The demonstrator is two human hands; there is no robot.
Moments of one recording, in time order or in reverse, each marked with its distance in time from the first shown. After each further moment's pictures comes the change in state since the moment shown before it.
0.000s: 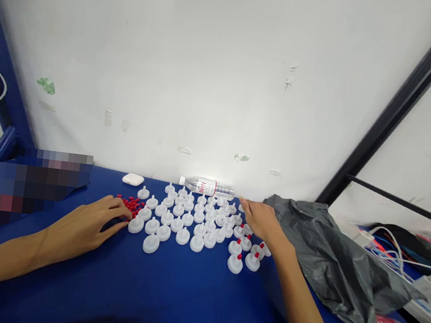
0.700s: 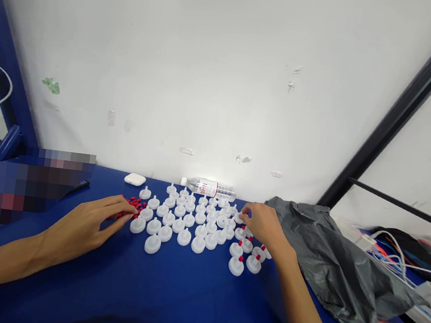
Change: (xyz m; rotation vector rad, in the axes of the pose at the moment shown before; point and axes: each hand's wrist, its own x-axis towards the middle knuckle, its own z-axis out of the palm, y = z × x) left_hand -0.001 0.019 -0.007 -0.108 0.225 0.061; right_hand -0.005 -0.005 -0.009 0.031 0.002 -0.033
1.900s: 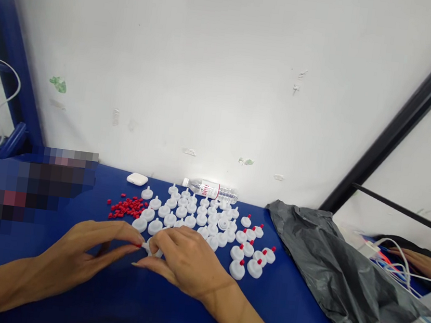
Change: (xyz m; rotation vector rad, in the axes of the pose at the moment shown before) left_hand -0.016 0.055 0.000 -0.444 0.177 0.303; right_hand -0.071 -0.175 0.024 0.427 0.339 -0.927
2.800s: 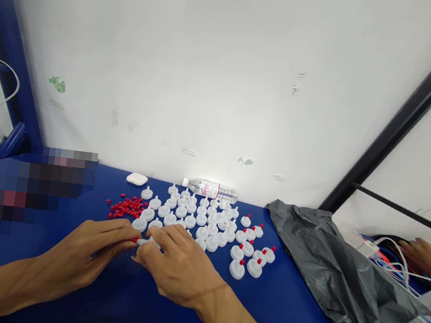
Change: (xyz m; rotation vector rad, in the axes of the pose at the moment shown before) left_hand 0.000 -0.003 0.002 0.191 -0.026 0.067; right_hand 0.007 -0.011 0.007 -0.192 0.086 -0.150
